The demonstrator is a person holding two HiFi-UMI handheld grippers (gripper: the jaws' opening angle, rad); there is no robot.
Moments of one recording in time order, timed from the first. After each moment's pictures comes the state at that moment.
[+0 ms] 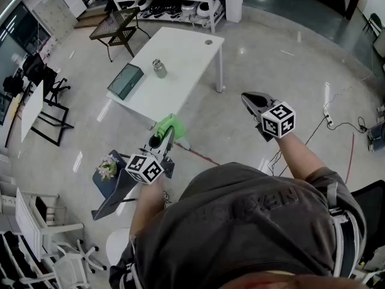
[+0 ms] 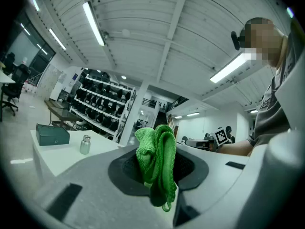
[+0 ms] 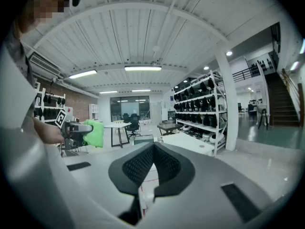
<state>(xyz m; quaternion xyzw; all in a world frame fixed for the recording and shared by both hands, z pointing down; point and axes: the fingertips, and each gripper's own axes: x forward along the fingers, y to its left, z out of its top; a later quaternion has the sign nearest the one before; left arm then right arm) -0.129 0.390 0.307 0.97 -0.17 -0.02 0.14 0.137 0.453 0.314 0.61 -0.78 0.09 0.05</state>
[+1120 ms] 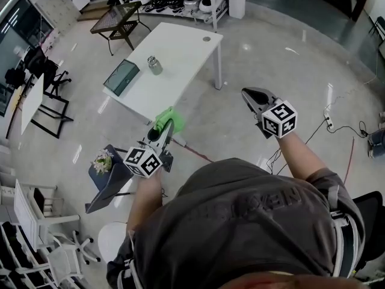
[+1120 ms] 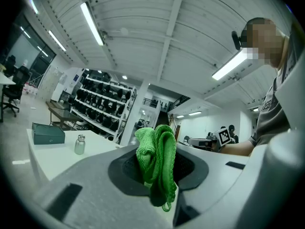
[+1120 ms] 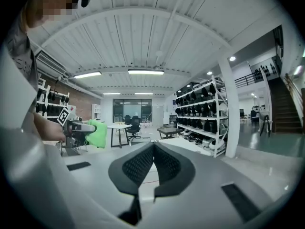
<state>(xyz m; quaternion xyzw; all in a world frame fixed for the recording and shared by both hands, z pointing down) -0.073 0.397 0.308 0.97 -0.18 -0.01 0.14 0.185 0.461 0.306 0.61 -0.79 0.06 0.05</state>
